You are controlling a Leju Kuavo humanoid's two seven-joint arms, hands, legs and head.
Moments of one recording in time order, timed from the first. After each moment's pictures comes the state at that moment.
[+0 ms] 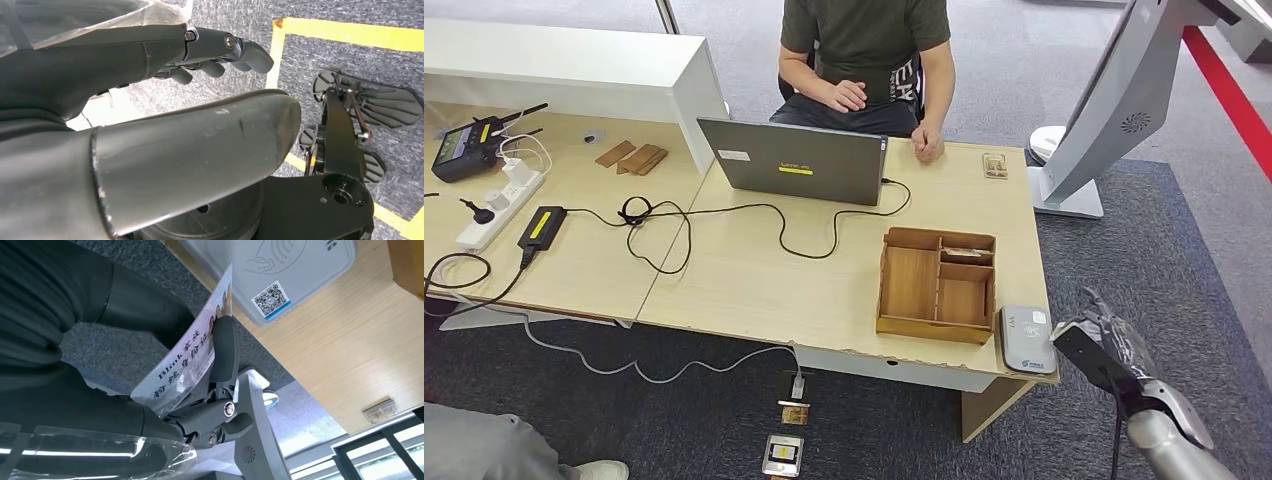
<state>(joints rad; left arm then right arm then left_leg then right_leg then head) -0.16 0.17 -1.23 -0.17 1.36 0.15 0.30 -0.54 -0.51 0.70 -0.61 0.23 -0.31 -0.45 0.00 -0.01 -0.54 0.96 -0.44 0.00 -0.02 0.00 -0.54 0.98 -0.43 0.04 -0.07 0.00</state>
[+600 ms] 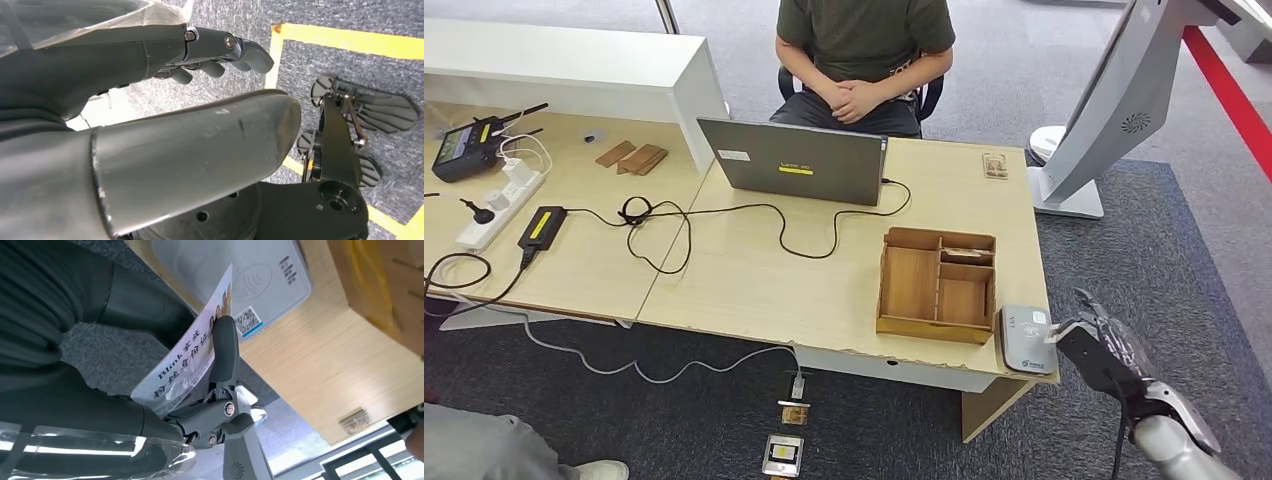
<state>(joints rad) -0.16 0.18 -1.23 -0.17 1.37 0.15 0.30 -0.45 -0.60 0.72 -0.88 0.17 -0.24 -0.33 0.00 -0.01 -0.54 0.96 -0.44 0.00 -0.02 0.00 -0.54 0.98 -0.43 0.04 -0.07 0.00</state>
